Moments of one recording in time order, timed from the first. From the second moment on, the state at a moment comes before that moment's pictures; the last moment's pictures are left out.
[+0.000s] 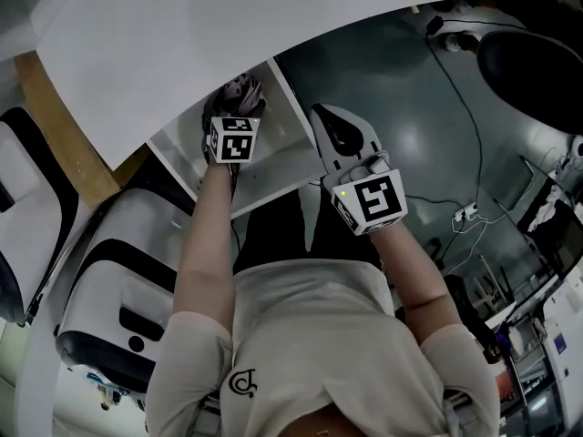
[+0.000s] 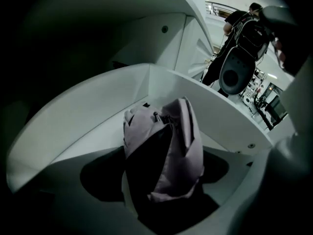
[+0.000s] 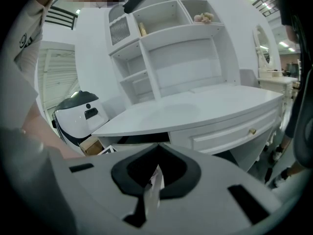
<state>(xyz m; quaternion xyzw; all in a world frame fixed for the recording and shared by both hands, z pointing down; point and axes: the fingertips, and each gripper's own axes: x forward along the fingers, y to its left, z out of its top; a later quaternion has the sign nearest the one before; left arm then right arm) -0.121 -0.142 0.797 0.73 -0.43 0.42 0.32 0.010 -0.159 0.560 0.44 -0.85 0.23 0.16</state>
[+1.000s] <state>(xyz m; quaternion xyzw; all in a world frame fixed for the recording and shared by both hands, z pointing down) -0.129 -0.119 0.715 0.75 -0.43 0.41 0.29 -0.002 -0.155 0.504 0.43 -0.87 0.19 0.15</state>
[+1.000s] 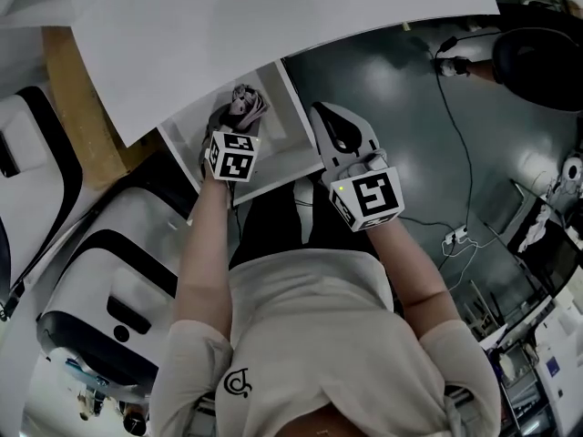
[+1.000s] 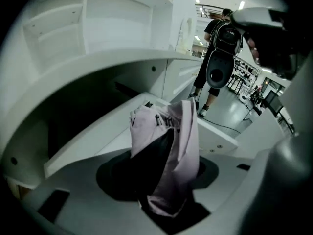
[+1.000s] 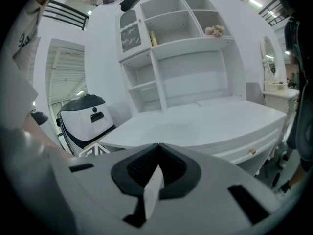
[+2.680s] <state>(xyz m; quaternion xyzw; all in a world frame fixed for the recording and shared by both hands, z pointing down) -0.258 -0.034 0.266 0.75 -0.67 0.01 -0.02 -0.116 -0.091 0.304 0.30 -0.95 -0.01 0.03</state>
